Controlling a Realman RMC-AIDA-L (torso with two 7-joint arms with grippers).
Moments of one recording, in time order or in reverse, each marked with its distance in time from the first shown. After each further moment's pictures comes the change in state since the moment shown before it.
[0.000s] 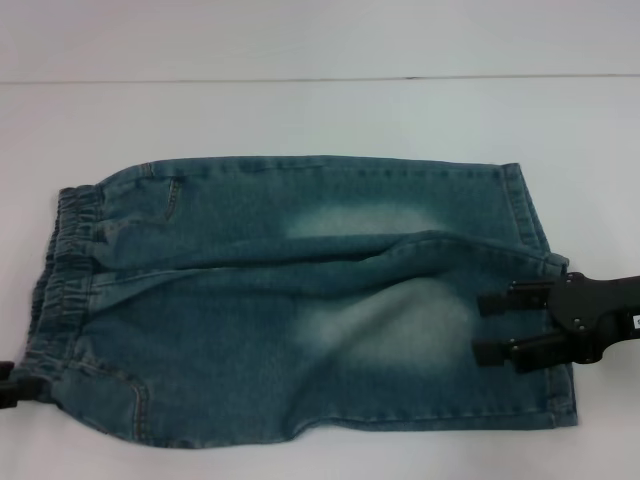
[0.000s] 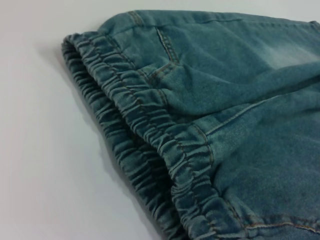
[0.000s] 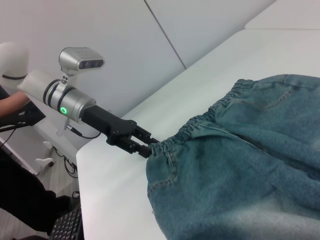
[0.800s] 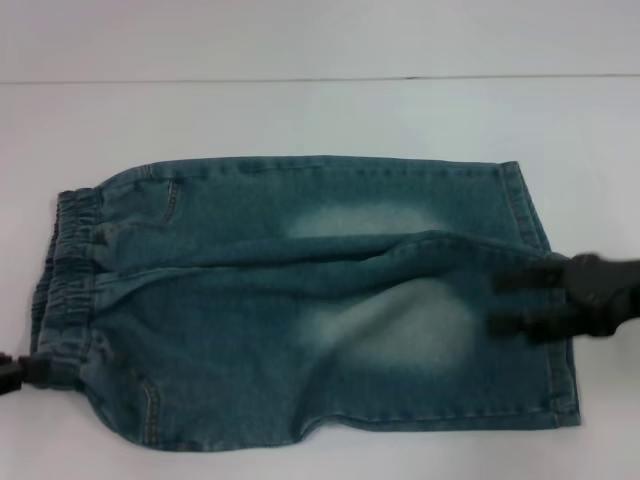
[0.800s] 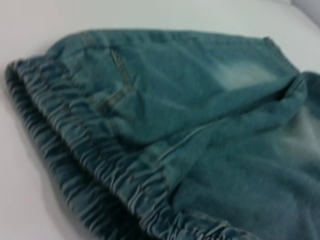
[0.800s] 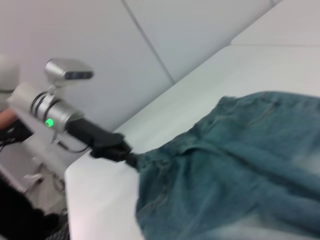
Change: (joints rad) left arm -0.042 -0.002 -0.024 0.013 -0.005 0.109 -0.026; right arm 0.002 -0.014 0.046 -0.017 0.010 -0.006 0.034
